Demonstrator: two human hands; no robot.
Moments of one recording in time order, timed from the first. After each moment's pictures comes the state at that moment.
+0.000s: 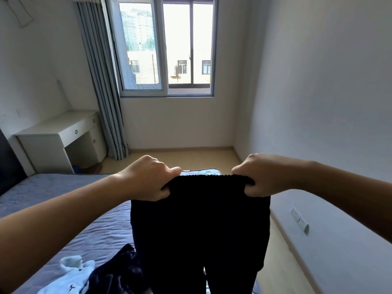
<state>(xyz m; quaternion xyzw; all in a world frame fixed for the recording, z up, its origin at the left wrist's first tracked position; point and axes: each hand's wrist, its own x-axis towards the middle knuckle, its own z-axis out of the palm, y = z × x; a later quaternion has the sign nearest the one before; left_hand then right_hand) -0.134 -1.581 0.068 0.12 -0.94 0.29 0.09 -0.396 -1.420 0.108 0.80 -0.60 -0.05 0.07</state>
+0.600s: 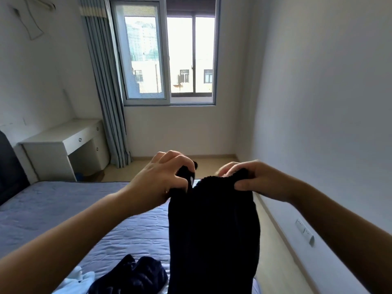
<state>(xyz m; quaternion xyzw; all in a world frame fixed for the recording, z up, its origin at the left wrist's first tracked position) -0.135 -1.544 0.095 0.06 -0.95 0.15 0.27 -0.396 -1.430 0.093 0.71 -0.43 0.40 -0.38</state>
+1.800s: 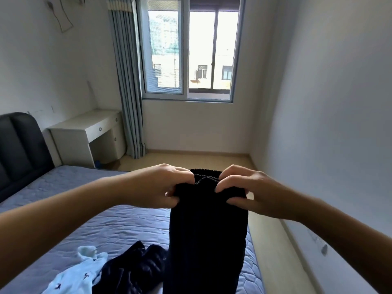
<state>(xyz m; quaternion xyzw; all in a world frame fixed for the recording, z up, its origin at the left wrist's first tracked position) -0.098 -1.530 0.110 0.09 -0.98 -0.10 0.12 -0.357 -1.430 0.086 0.88 -0.39 0.26 -0.02</state>
